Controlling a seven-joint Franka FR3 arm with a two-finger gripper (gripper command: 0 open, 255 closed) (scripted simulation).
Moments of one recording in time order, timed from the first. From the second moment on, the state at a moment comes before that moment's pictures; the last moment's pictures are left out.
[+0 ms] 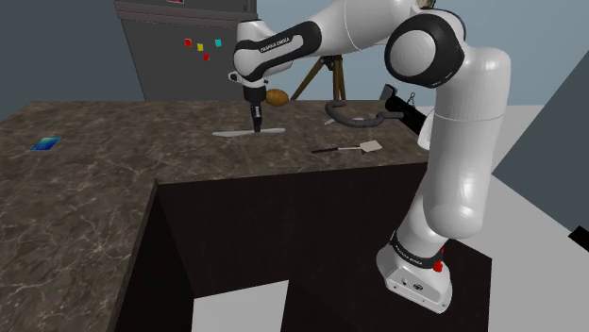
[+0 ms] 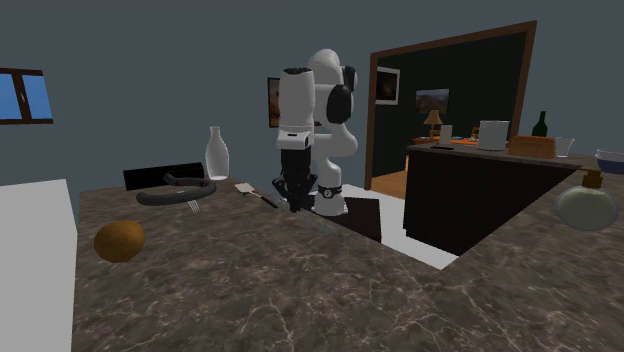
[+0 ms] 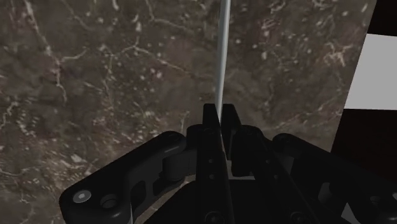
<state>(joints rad) 0.17 0.30 -0.18 -1.74 0.01 1.99 -0.90</state>
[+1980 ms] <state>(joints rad) 0.17 0.27 -0.18 -1.37 0.01 1.60 -0.90</state>
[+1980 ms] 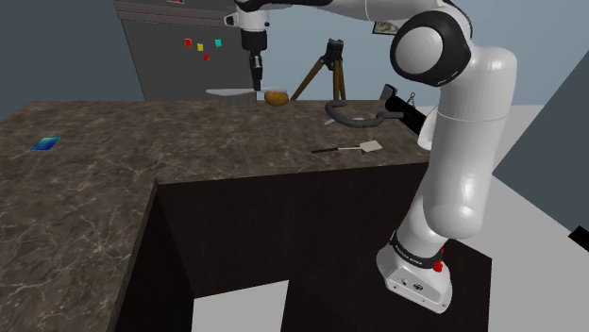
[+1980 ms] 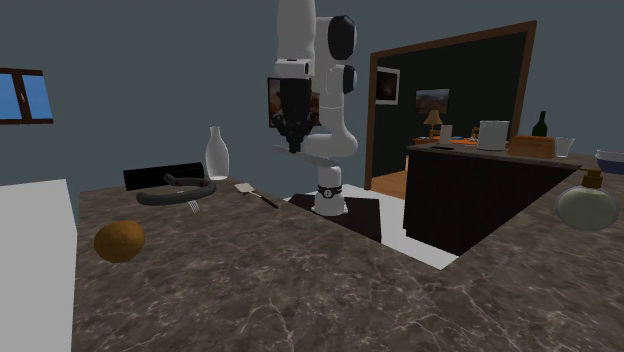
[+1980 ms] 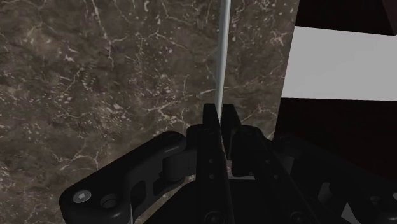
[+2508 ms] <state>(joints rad) 0.16 0.30 -0.18 -1.21 0.02 1.47 -0.91</state>
